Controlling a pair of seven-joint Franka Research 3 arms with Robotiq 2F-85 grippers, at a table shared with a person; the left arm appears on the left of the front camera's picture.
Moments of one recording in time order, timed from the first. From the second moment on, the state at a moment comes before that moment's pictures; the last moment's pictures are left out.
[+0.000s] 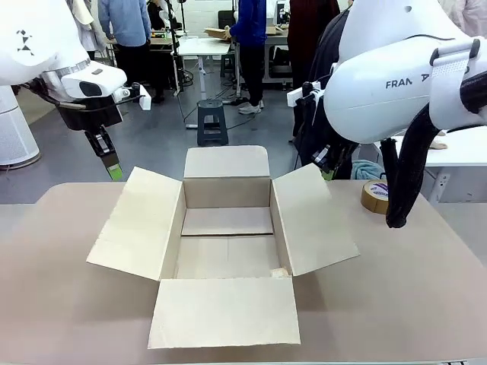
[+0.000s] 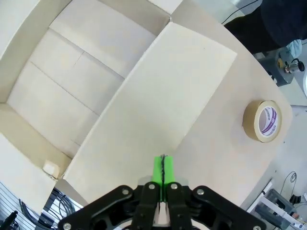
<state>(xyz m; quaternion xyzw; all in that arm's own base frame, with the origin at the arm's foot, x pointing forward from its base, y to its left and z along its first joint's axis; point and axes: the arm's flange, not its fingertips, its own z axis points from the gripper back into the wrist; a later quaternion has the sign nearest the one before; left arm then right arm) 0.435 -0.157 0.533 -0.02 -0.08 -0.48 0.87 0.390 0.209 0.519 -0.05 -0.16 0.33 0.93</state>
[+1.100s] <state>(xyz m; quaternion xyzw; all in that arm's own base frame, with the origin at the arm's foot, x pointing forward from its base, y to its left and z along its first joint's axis) 0.399 -0.219 0.502 0.08 -0.07 -0.25 0.96 0.373 0.246 0.458 -0.07 -0.11 0.16 0.98</state>
